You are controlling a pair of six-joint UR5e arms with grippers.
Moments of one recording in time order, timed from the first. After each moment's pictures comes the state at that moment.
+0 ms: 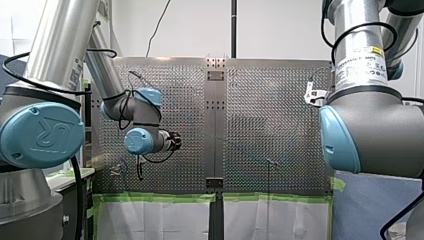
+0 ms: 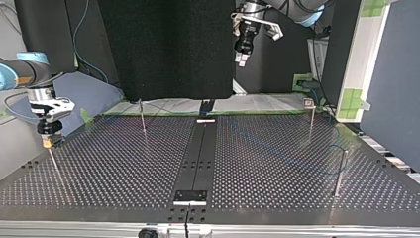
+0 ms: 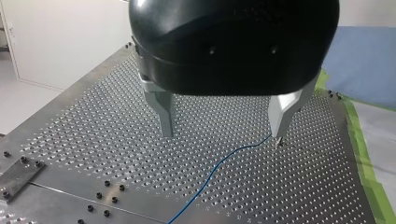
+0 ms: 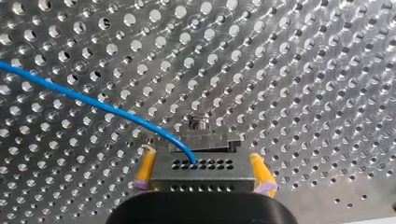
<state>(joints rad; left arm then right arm) -0.53 -1.81 -2.42 -2.13 -1.85 -1.83 1.52 -1.05 1.45 -0.44 1.16 1.74</state>
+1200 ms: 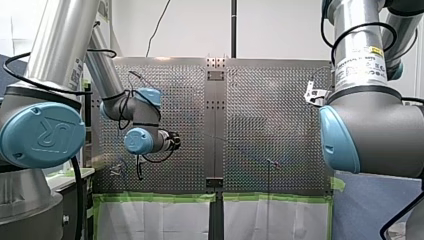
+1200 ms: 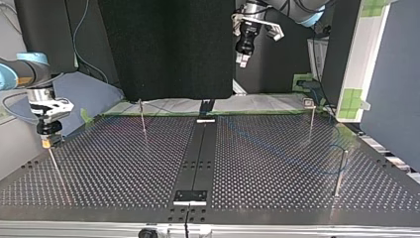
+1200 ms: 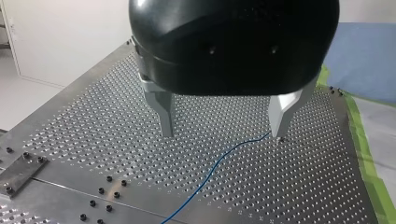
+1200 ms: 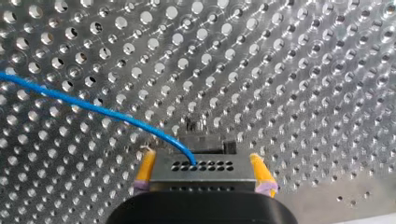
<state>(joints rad) -0.52 -1.81 -2.42 -2.13 -1.85 -1.83 1.52 -1.05 1.45 -0.45 1.13 1.79</state>
